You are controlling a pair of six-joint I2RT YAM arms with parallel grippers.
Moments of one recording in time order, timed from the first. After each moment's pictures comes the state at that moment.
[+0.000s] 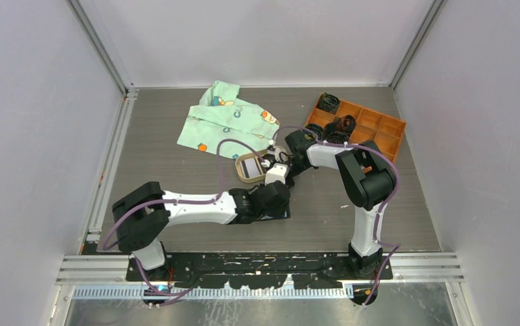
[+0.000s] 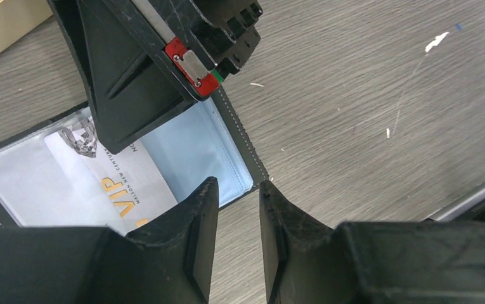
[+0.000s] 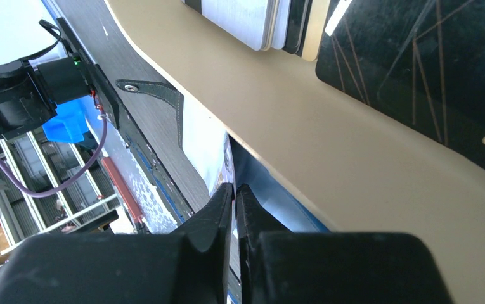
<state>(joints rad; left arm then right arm) -1.19 1.67 0.99 -0.10 -0.34 -0.77 0.46 1.95 1.10 -0.42 -0.86 0.24</state>
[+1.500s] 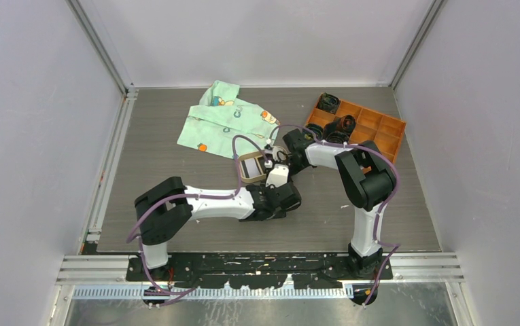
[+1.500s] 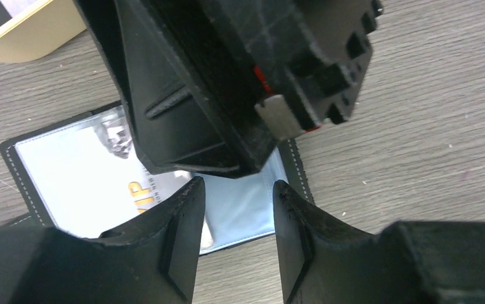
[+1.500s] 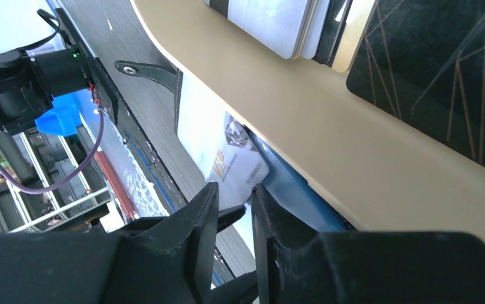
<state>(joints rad) -1.20 1.85 1.18 -0.40 -0.51 -0.85 0.46 1.95 1.12 -0.44 -0.86 0.21</state>
